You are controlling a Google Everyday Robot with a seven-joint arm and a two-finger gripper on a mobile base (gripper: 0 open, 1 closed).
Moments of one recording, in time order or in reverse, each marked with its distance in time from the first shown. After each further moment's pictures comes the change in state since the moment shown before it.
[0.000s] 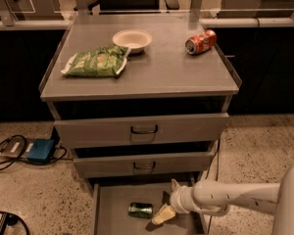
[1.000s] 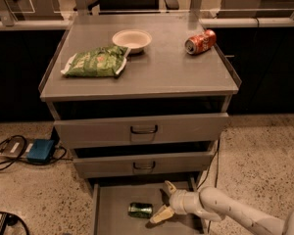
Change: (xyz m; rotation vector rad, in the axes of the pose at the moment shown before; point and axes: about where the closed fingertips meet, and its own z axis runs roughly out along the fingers) arm 0.018 -0.014 0.063 -0.117 -0.299 -0.004
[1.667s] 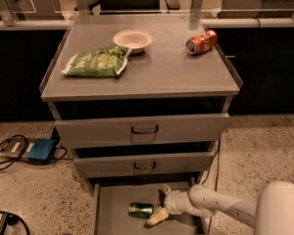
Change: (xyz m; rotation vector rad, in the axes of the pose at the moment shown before) arm 0.035 -0.005 0.035 -0.009 0.137 -0.009
